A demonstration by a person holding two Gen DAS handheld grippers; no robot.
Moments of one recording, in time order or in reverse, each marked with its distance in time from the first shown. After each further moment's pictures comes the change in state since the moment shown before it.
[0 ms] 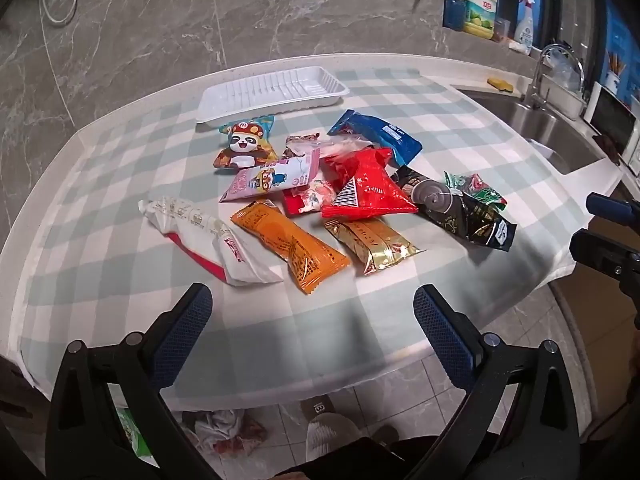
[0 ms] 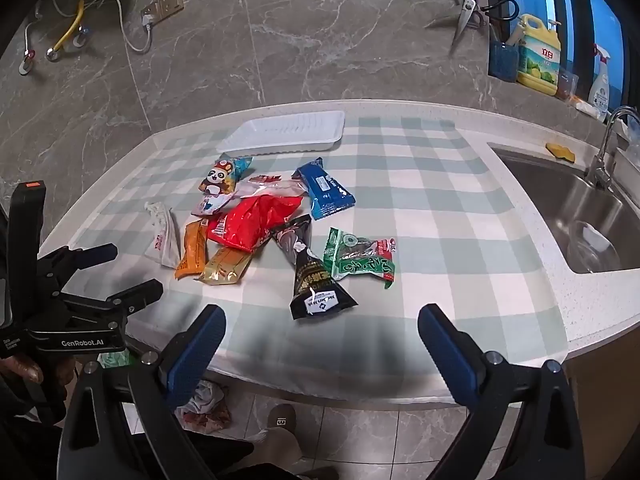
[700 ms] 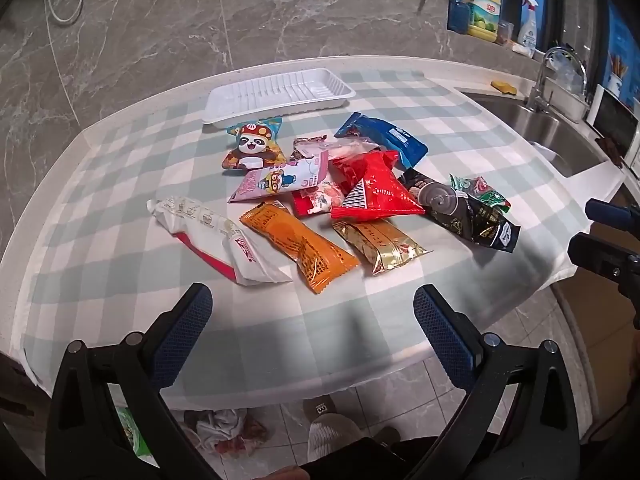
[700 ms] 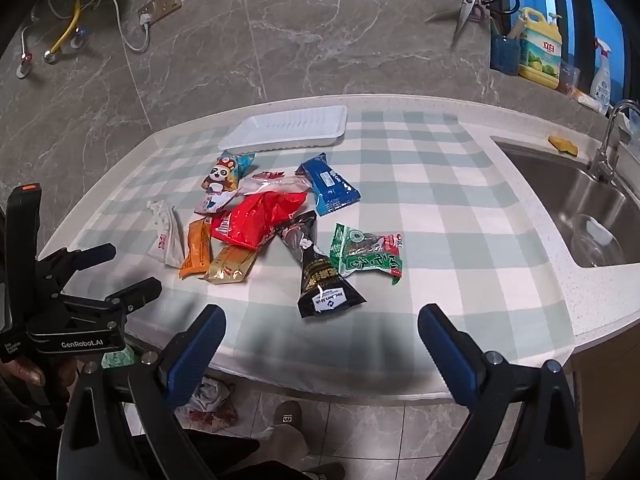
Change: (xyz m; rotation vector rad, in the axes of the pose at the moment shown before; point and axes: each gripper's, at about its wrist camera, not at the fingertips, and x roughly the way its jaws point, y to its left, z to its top) left arm -0.005 0.009 0.001 -0.002 -0.005 0.019; right arm 0.006 0.006 0.001 0.020 0.015 0.003
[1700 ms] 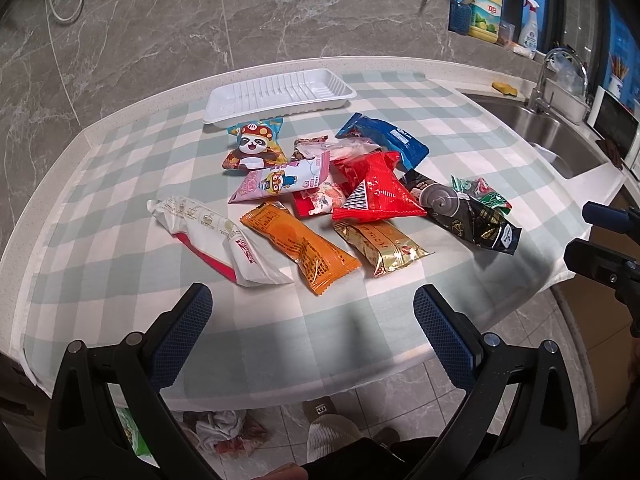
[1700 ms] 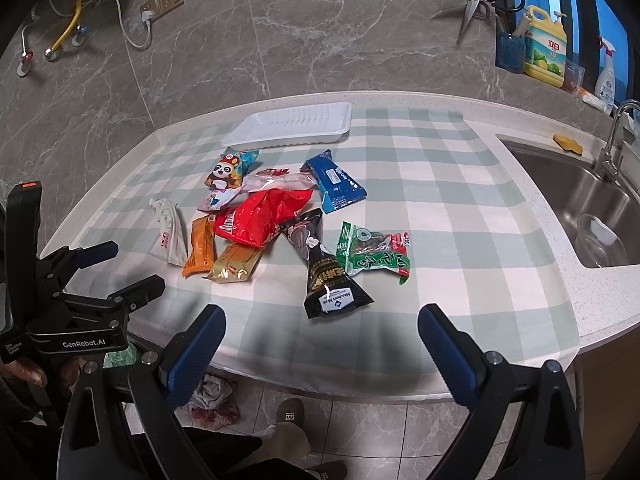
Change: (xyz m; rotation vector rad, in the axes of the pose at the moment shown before) left arm 0.000 0.001 0.000 -0.003 -0.003 0.002; right arm 0.004 0.002 0.001 -0.005 0.010 0.010
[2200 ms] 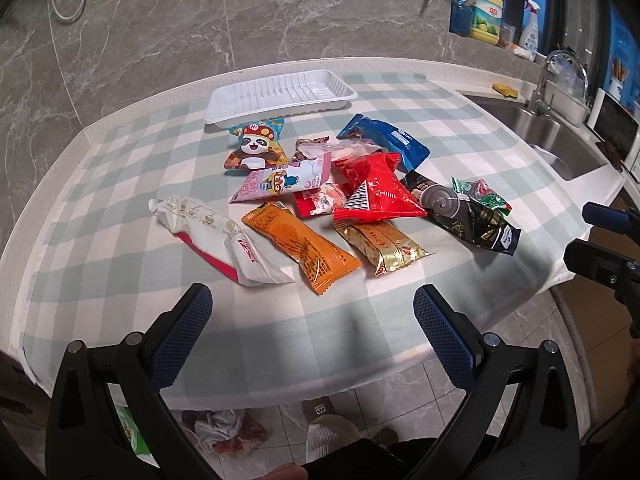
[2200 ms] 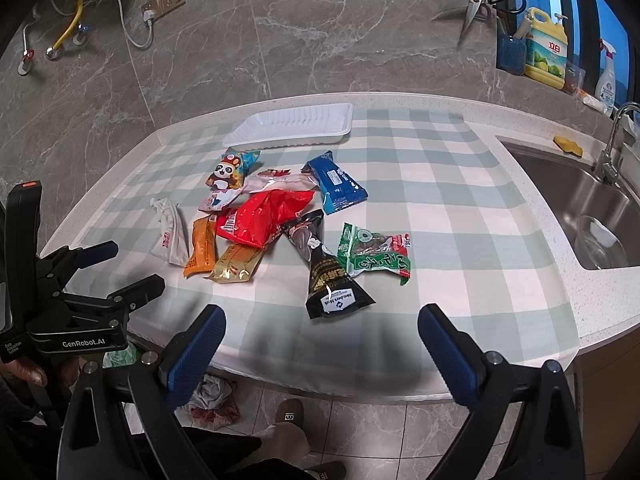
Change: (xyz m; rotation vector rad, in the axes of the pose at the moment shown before) left arm 0.000 0.000 0.001 -0.001 -0.001 0.000; right arm 0.000 0.001 0.000 -0.002 0.000 0.000
